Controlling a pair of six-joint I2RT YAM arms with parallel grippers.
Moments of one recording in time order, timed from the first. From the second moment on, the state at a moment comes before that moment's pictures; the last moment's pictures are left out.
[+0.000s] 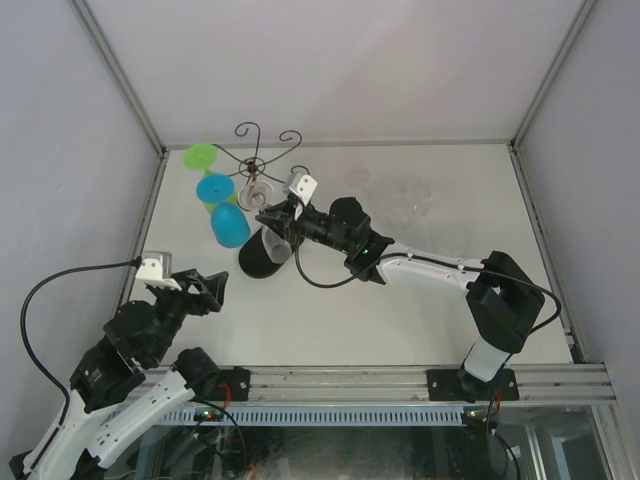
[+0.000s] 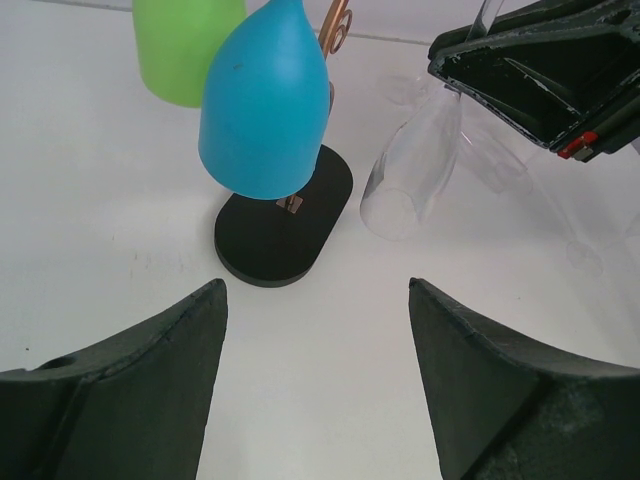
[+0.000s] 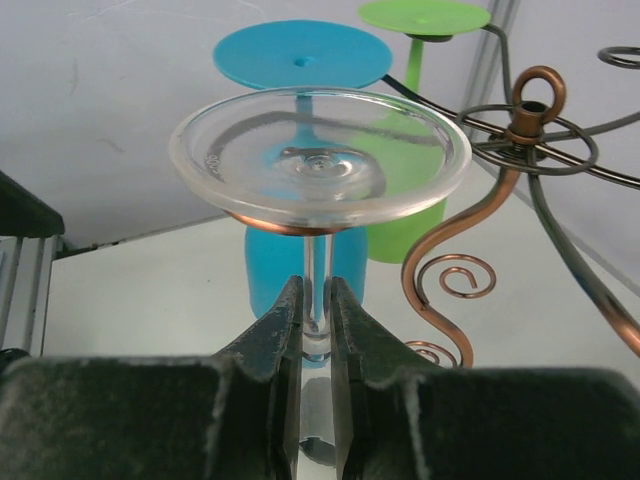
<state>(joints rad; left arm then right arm) -0.77 0.19 0.75 -0.74 -0.51 -0.36 0.93 1.68 1.16 0.63 -0.26 0.01</state>
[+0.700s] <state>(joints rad) -0.77 0.19 0.75 -0.74 -0.51 -0.36 0.93 1.68 1.16 0.59 -0.19 0.02</state>
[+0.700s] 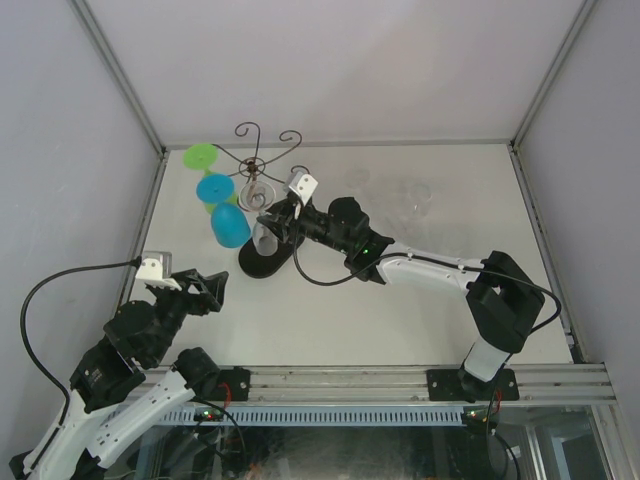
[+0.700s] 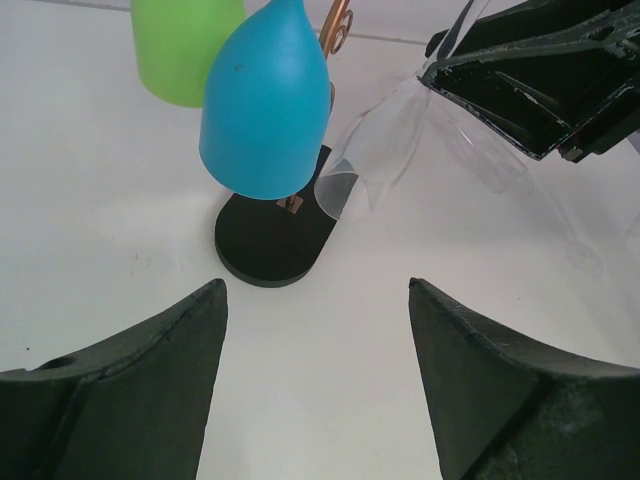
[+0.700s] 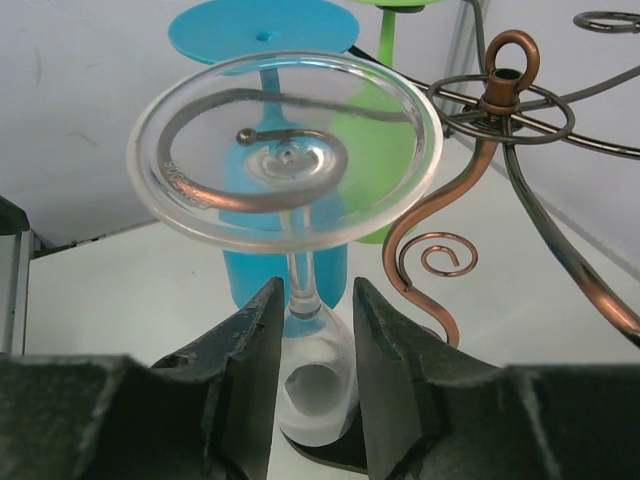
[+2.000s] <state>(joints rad) -0.77 0.19 0.75 -0.74 -0.51 -0.36 1.00 1.09 0.87 -0.05 0.20 0.05</state>
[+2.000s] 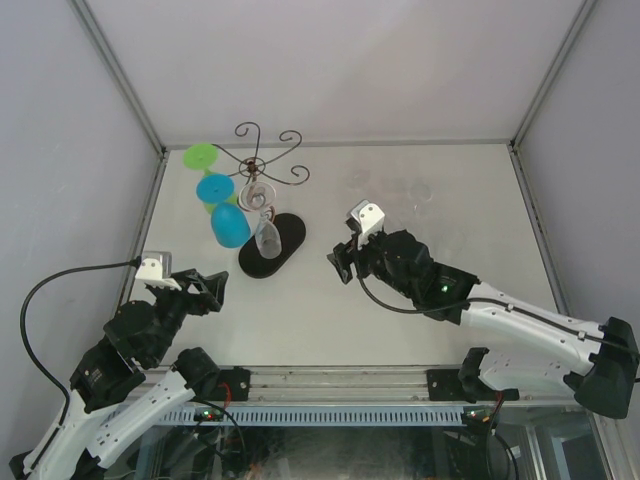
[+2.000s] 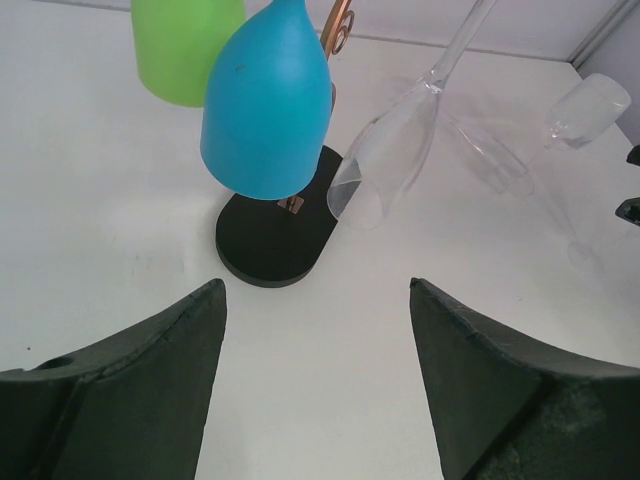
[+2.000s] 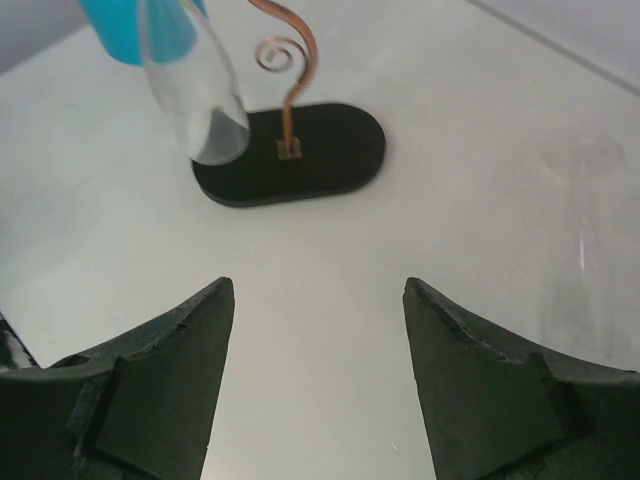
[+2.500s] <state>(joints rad) -0.77 0.19 0.75 -0.74 -0.51 -0.36 0.82 0.97 0.97 -0.48 0.41 0.21</state>
